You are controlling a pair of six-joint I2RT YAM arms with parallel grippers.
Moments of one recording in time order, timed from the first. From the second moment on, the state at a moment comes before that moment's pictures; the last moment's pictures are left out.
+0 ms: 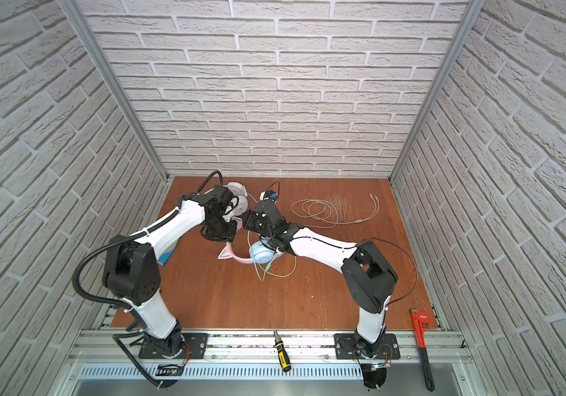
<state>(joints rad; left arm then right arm) -0.40 1.75 1.43 -1.09 0.12 -0.28 0.75 1.80 1.31 0.00 0.06 0.97</state>
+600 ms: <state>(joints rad) -0.39 1.75 1.43 -1.12 0.14 -0.19 0.64 1.78 1.31 -0.12 -0.14 0.95</state>
